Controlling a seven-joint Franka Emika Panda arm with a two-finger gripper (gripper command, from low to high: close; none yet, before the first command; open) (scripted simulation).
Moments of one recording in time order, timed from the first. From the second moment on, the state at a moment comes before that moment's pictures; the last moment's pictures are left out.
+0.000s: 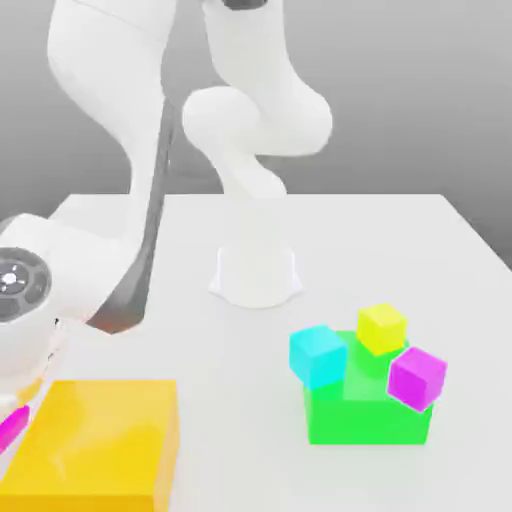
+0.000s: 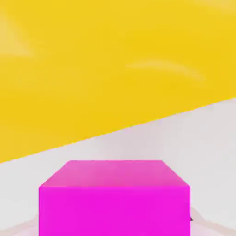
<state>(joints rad) -0.16 0.53 -0.37 -2.15 -0.69 2.52 -0.55</state>
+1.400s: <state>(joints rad) 0.57 -0.48 0.01 -2.83 -0.07 2.34 0.13</state>
